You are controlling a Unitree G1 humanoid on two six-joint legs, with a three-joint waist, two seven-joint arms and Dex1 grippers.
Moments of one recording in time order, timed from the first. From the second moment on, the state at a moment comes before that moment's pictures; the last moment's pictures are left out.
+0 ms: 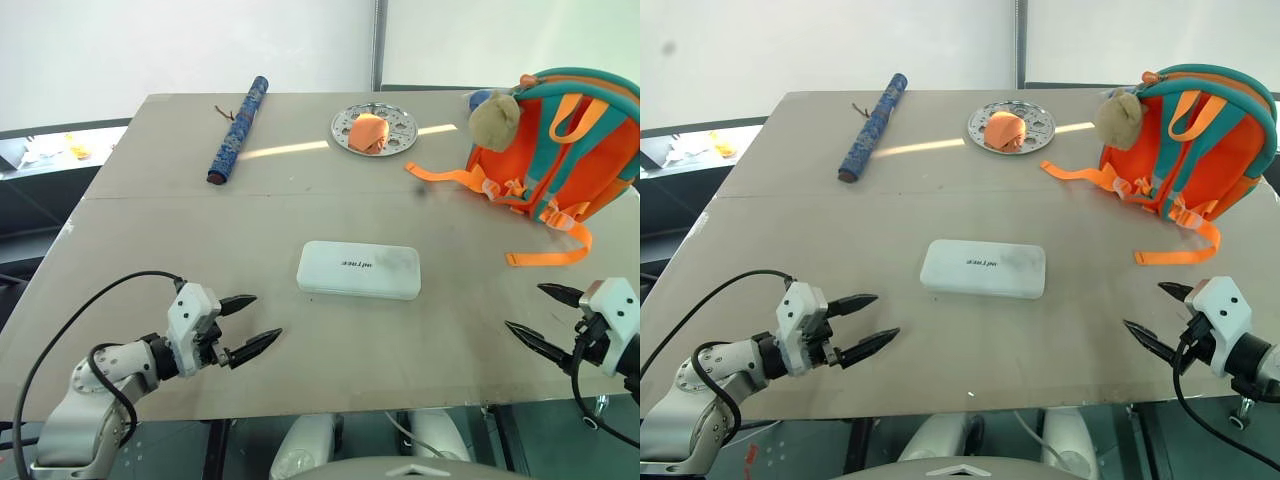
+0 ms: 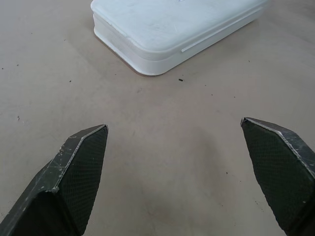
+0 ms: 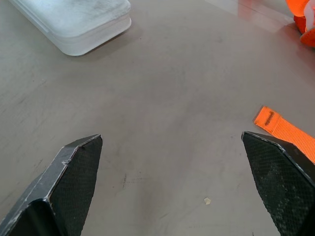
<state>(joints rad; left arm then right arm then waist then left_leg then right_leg) 0.28 0.71 0.25 -0.31 -0.48 0.30 -0.98 0.40 -0.75 -0.44 -0.50 0.45 0.39 0.84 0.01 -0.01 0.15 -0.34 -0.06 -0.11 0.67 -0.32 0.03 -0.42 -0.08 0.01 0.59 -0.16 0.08</state>
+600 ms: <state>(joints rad) -0.17 0.55 0.23 -0.25 -0.59 0.64 -0.62 0.07 -0.49 -0.24 -0.64 0.37 0.70 0.35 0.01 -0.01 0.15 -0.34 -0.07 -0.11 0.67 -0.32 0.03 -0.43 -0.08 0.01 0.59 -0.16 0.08</state>
